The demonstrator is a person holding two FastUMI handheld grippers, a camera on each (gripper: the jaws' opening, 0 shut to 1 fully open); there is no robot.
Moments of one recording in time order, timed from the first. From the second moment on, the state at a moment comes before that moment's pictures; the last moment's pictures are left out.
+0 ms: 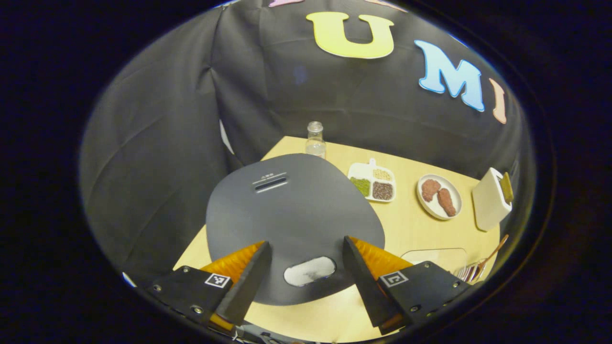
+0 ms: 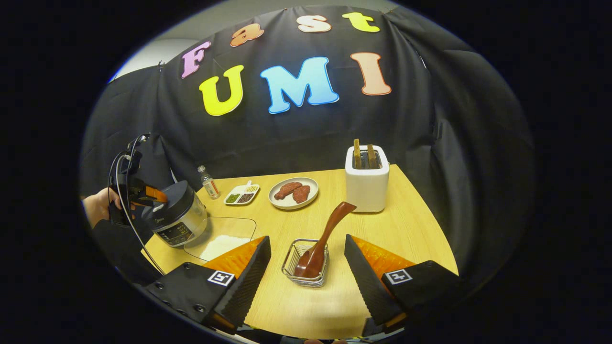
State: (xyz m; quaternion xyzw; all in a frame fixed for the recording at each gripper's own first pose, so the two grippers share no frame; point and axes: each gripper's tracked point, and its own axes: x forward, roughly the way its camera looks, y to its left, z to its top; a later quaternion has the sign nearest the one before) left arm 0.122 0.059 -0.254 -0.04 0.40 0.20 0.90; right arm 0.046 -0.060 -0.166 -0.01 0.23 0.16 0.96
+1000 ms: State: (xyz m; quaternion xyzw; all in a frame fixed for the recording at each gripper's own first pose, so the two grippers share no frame) left arm 0.016 -0.014 0.086 0.02 -0.03 0.06 1.00; right arm 0.033 -0.075 0.066 0.00 -0.02 0.04 1.00
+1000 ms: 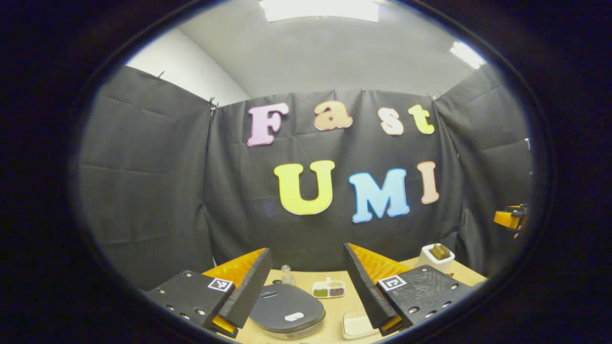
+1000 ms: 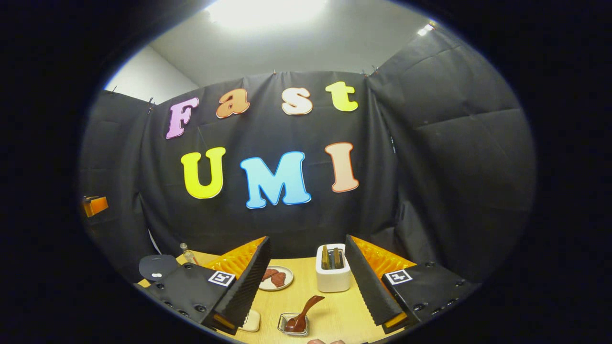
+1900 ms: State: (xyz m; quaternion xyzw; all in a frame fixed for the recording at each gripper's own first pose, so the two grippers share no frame) left arm -0.007 -0.005 -0.013 -0.02 0.03 0.04 1.00; right arm 0.005 -0.045 0.040 0.01 -0.03 0.00 1.00
